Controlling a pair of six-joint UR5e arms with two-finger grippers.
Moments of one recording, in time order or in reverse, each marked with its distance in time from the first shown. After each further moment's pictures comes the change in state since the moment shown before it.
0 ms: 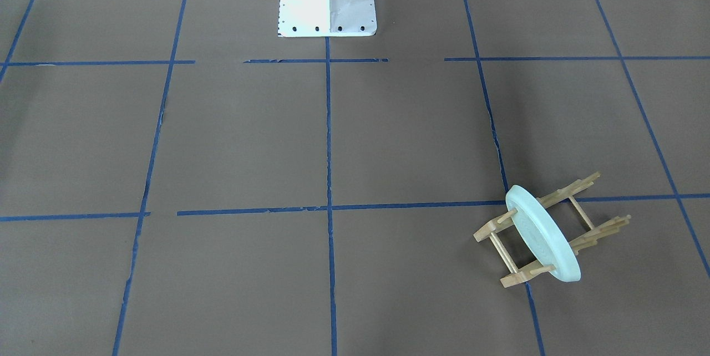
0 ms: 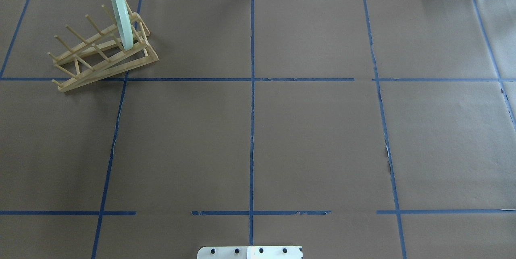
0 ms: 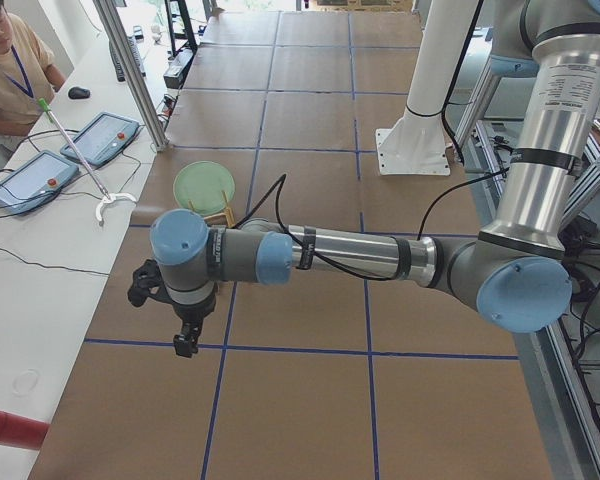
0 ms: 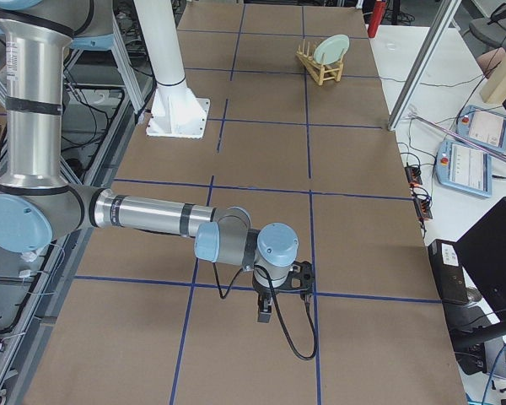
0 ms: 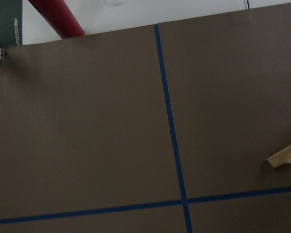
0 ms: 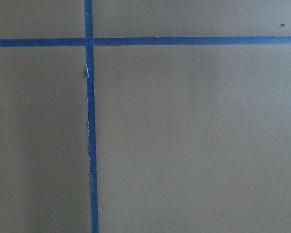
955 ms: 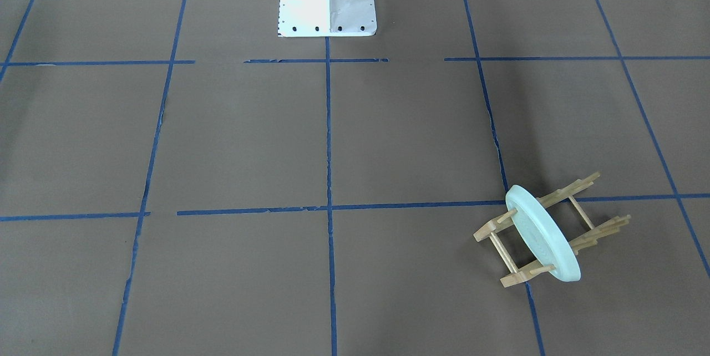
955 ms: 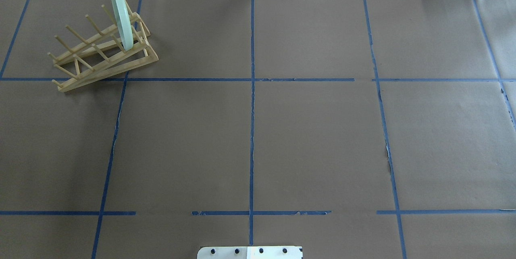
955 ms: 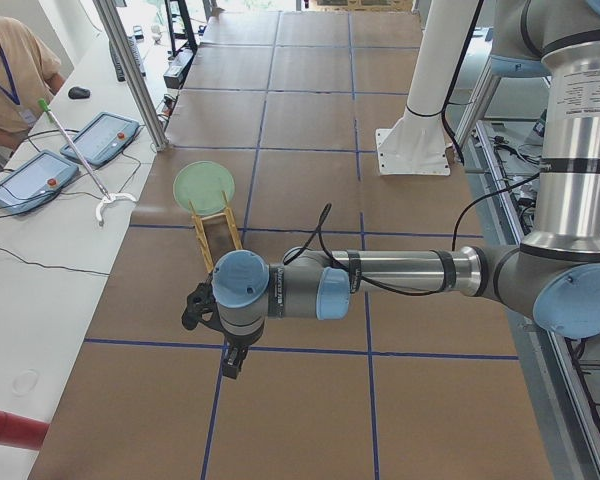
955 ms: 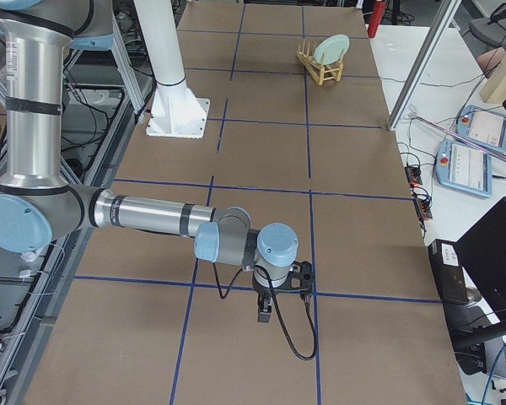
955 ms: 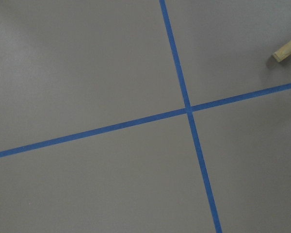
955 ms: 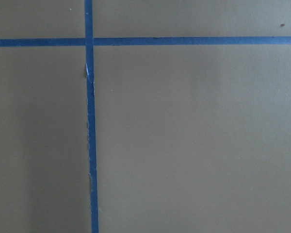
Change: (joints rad) left arm 0.026 0.084 -0.064 -0.151 -0.010 0.013; right arm 0.000 0.000 0.000 0.001 0.000 0.000
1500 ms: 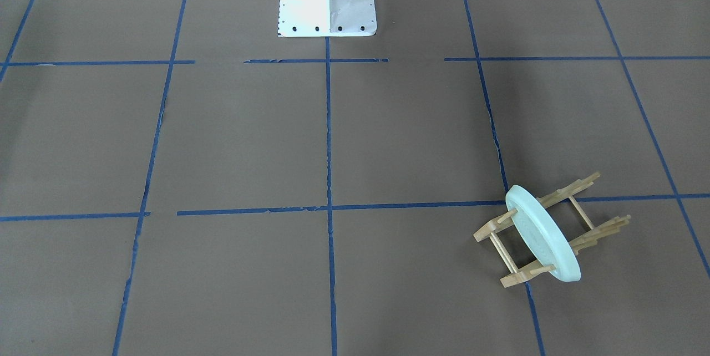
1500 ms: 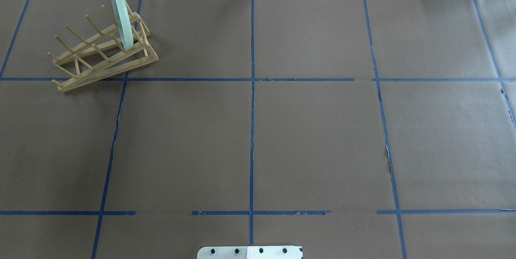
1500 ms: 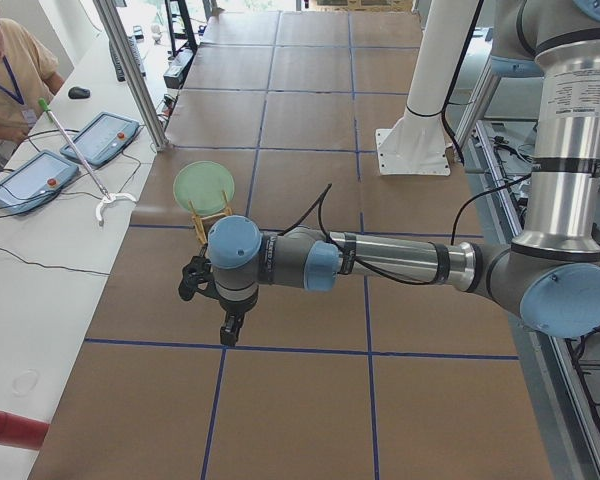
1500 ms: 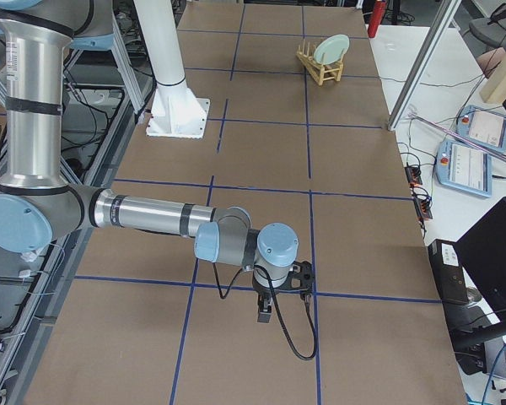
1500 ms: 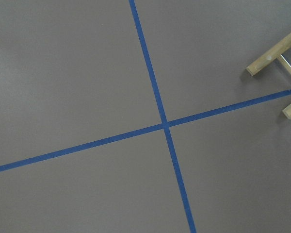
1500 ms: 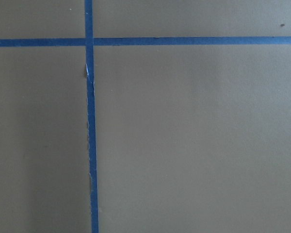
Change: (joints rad) left arm 0.055 -0.004 -0.057 0.018 -0.002 -0.190; right arm 0.000 0.000 0.000 0.000 0.000 0.000
